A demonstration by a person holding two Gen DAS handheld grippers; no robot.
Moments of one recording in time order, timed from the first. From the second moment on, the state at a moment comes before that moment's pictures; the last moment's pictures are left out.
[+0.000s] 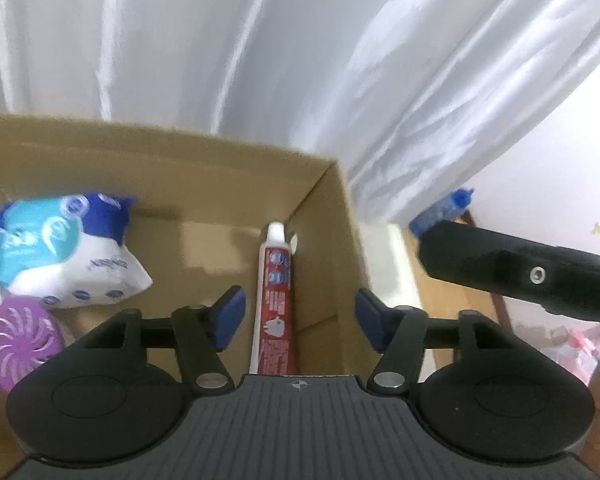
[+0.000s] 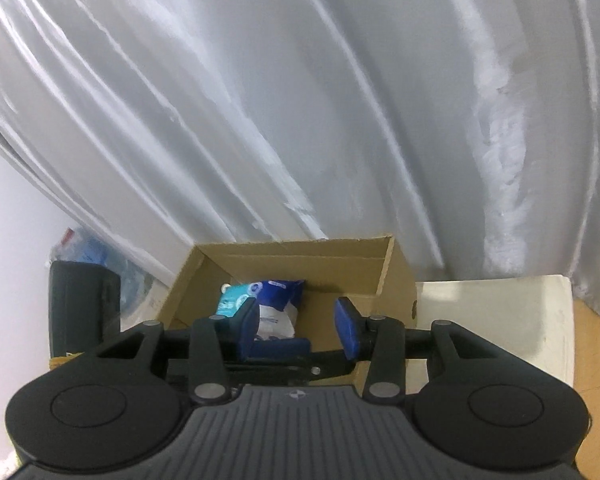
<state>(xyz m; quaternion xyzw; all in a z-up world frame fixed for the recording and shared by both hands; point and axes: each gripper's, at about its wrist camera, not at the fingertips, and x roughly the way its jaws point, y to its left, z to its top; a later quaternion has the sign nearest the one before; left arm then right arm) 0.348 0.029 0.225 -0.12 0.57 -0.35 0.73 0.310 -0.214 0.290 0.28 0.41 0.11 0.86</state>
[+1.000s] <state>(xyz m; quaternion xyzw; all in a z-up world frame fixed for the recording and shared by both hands) 0.168 0.265 0.258 -0.13 0.50 -0.13 0.85 0.206 -0.086 0.321 0.13 0.41 0.17 0.88</state>
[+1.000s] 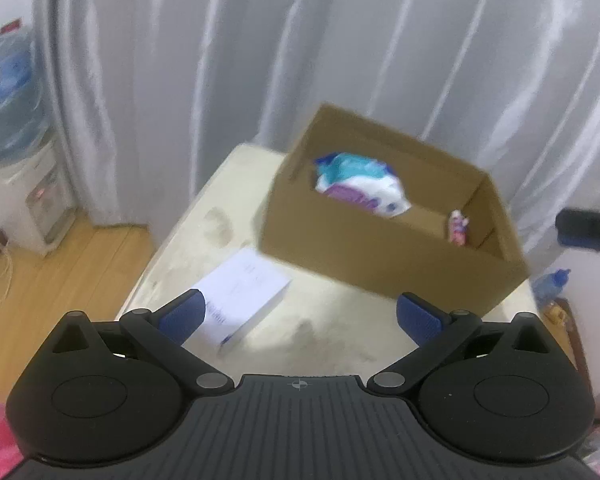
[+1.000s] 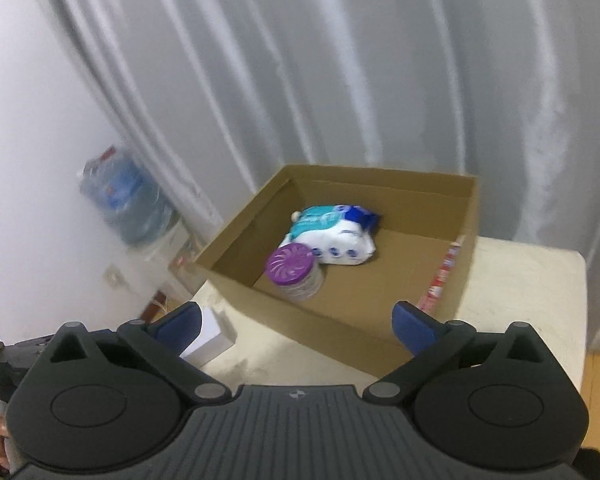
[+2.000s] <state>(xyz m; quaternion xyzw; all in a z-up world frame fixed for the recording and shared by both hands) 0.171 0.274 0.159 -0.06 0.52 -0.18 0.83 0.282 0.121 0.174 0.12 0.48 0.29 0.82</state>
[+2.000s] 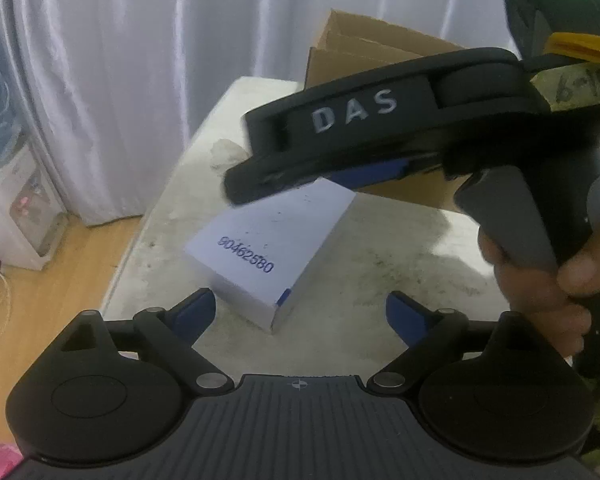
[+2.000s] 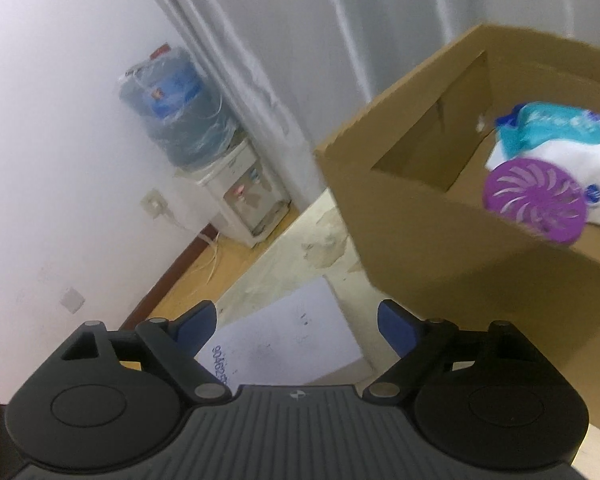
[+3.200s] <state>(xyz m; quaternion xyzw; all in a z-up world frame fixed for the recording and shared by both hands) 0.136 0.164 0.202 -0.03 0.54 -0.34 0.77 0.182 -0.035 0.179 0.24 0.54 0.18 0.78</state>
